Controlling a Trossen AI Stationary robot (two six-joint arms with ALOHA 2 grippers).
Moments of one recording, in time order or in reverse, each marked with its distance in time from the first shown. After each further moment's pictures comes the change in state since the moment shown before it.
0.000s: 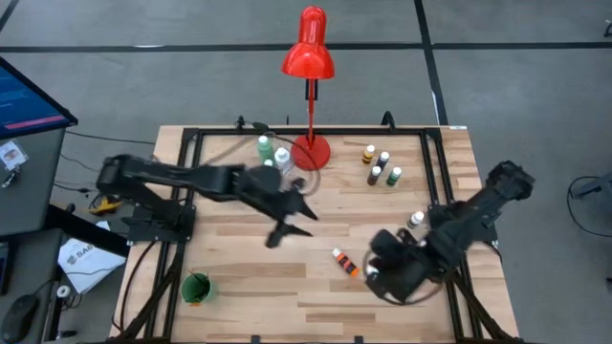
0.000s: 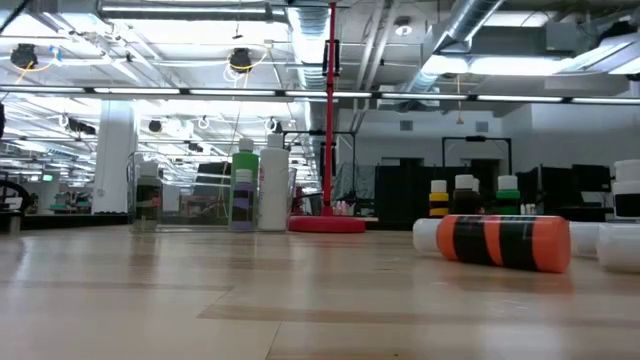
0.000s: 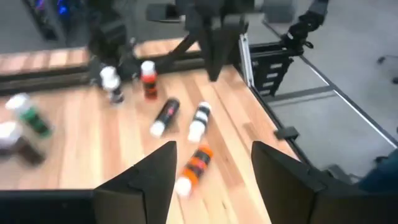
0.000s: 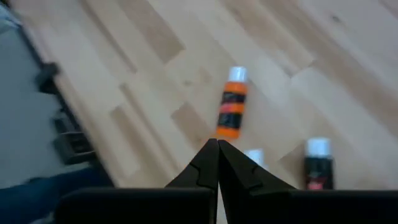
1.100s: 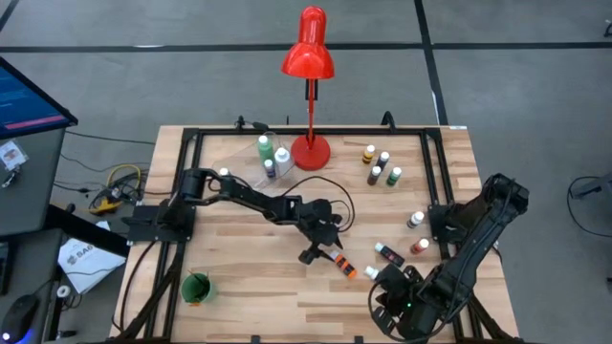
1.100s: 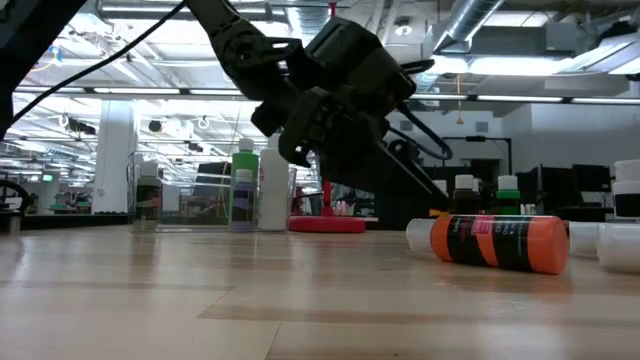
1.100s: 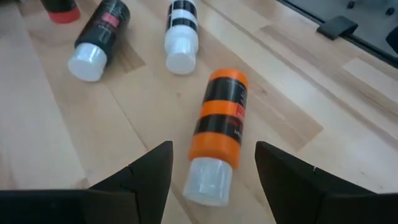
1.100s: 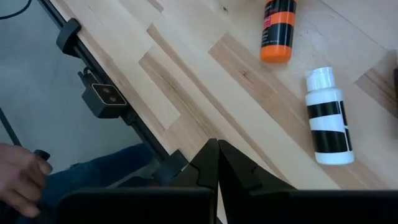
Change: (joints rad) left arm 0.047 0.676 -0.027 0.513 0.257 0.268; right arm 0.216 0.137 -0.002 0.123 -0.021 0.314
